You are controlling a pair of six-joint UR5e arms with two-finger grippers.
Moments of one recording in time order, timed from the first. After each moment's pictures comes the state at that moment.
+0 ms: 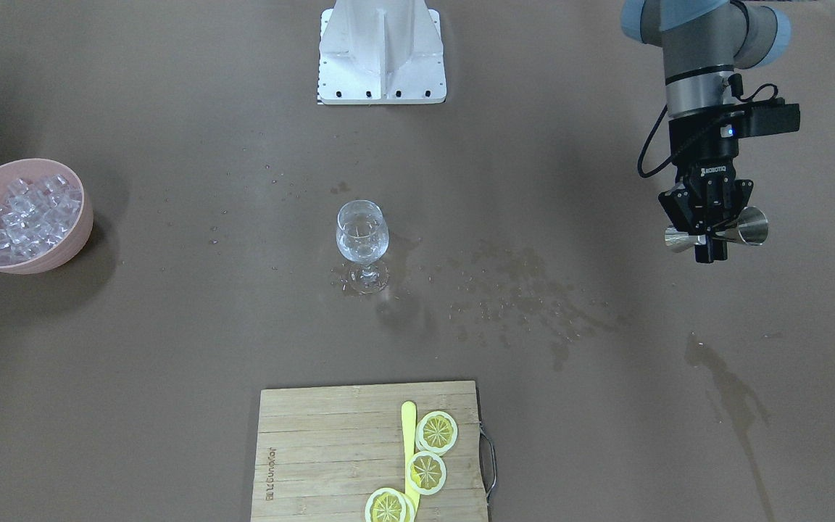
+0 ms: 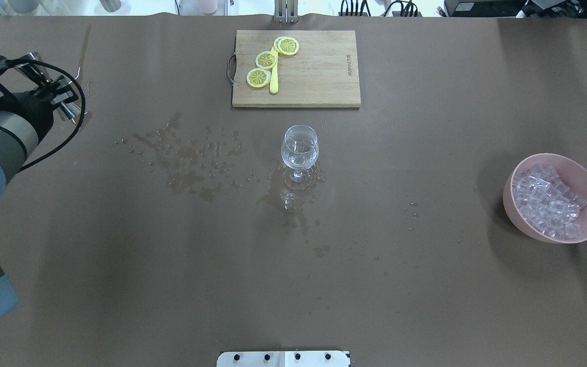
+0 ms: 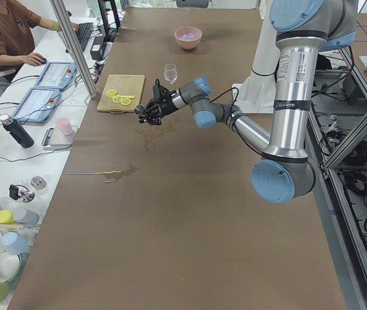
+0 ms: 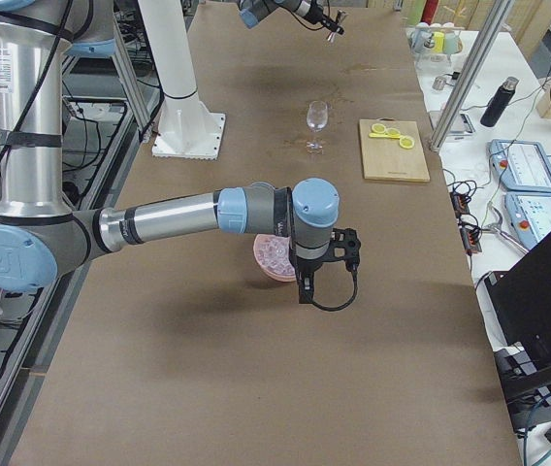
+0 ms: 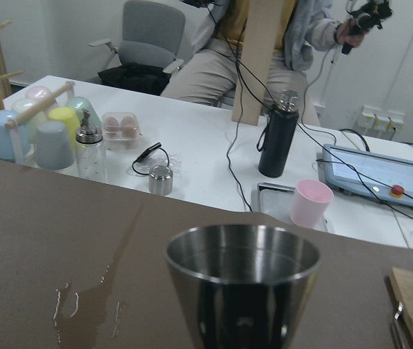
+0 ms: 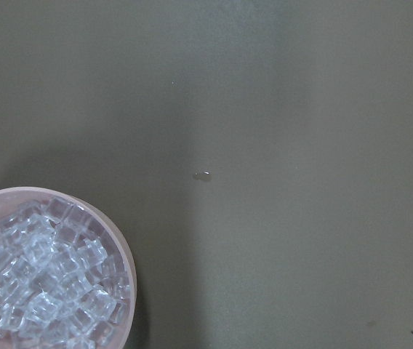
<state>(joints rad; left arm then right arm) -0.64 -1.62 -1.95 -2.16 -0.97 -1.42 1.58 -1.63 1.86 -1.80 2.39 -0.06</state>
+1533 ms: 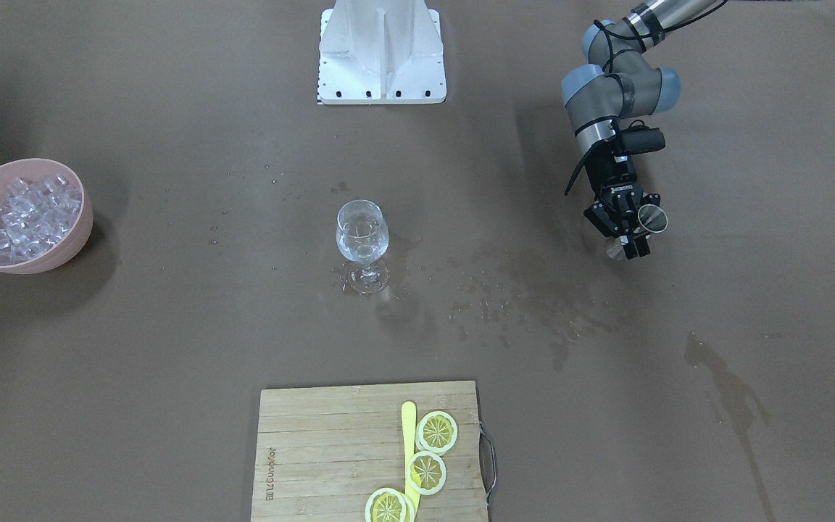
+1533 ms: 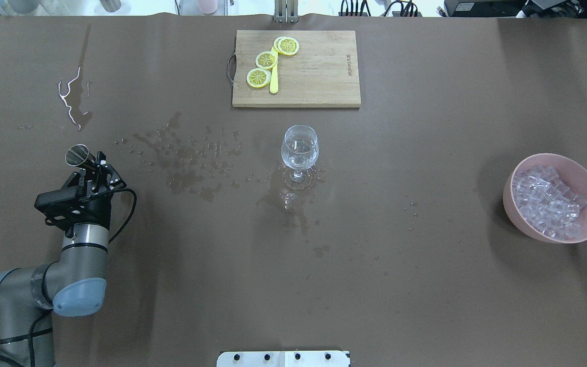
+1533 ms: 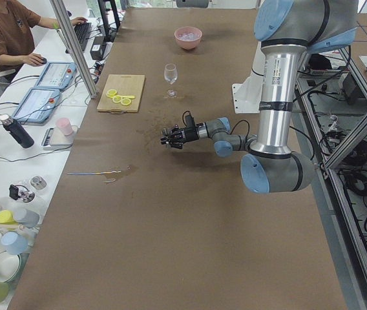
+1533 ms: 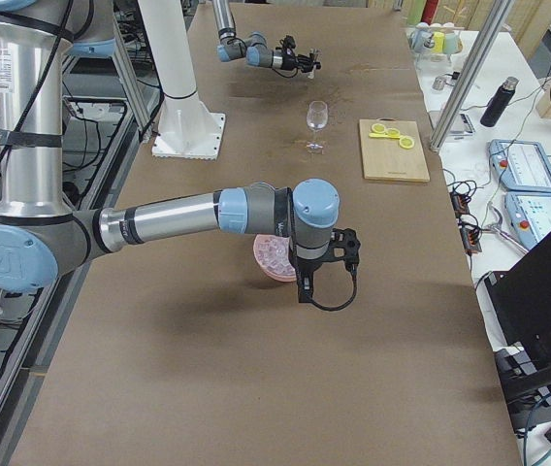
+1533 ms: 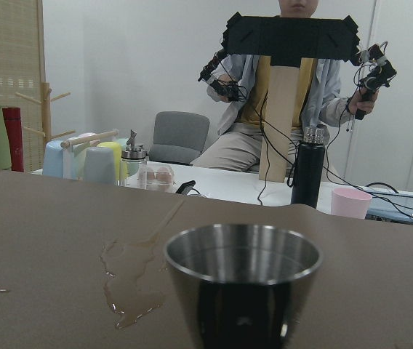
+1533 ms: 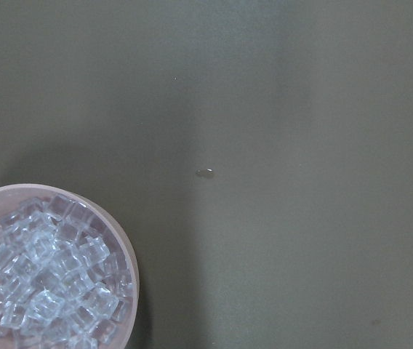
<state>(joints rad) -0.27 -1.66 -1.60 -2.21 -0.36 -1.66 1.57 -1.63 1.86 -1.80 2.39 -0.06</state>
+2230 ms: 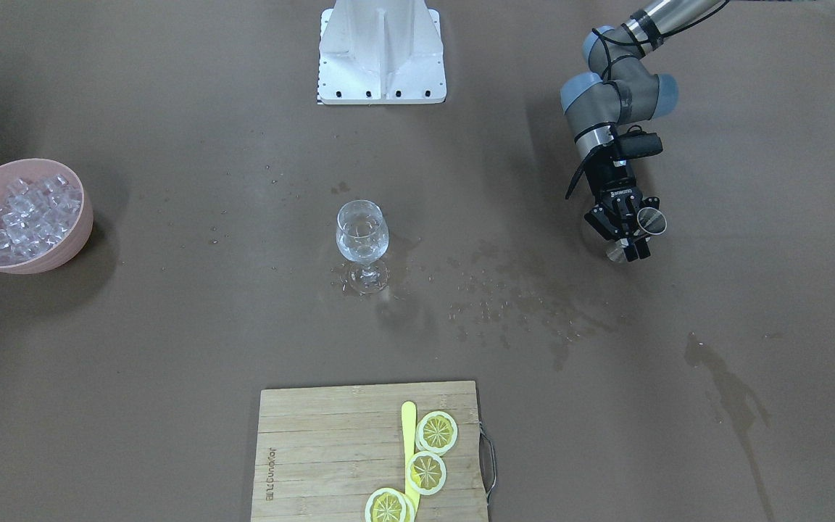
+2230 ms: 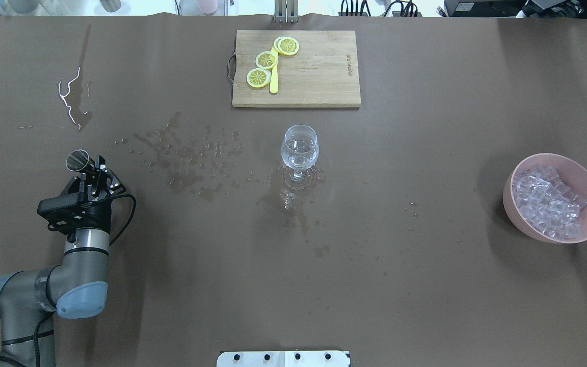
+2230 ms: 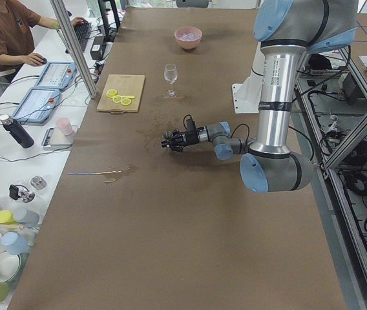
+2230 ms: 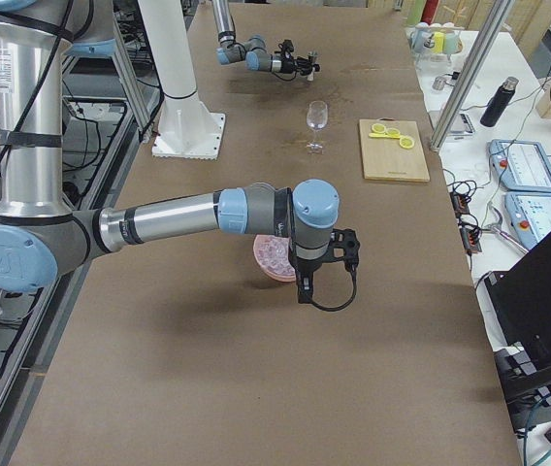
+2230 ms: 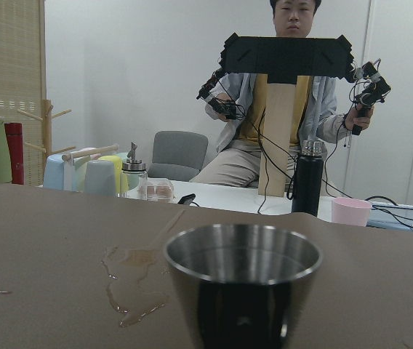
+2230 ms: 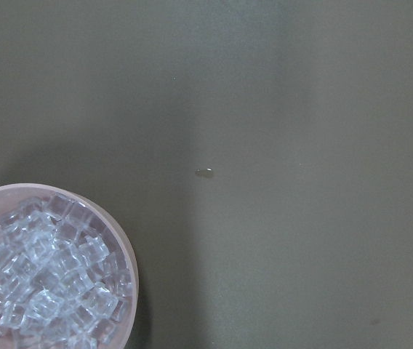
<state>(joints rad) -0.26 -1.67 -1.55 -2.22 -0.34 -1.69 1.57 -1.63 1.86 -1.80 2.39 -0.06</state>
